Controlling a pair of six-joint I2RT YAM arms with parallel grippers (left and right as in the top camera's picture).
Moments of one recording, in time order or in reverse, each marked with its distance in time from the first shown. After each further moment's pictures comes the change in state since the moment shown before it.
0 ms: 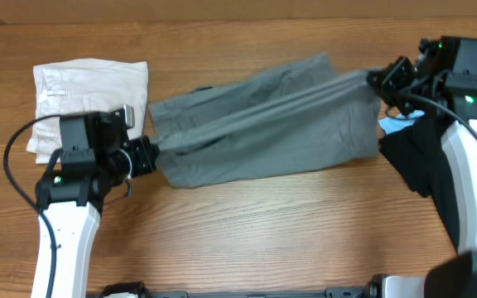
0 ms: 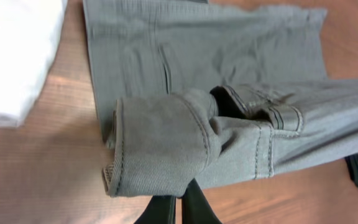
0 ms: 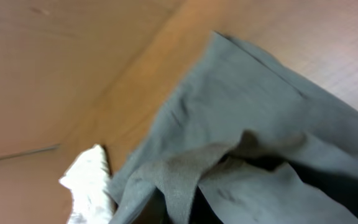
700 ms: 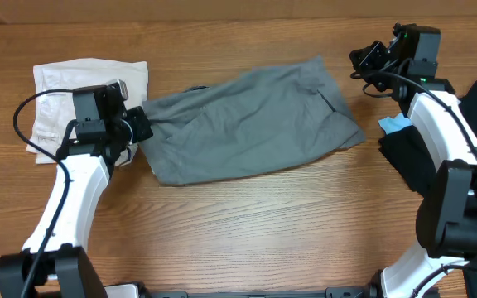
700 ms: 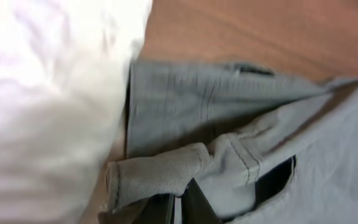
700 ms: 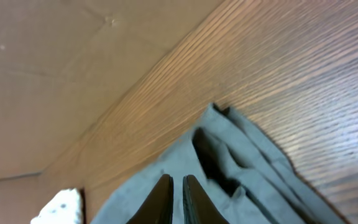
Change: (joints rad) left arm 0.014 0.315 0.000 0.402 -0.165 -0.034; right arm 0.039 0.314 0.001 0.419 0.056 0.019
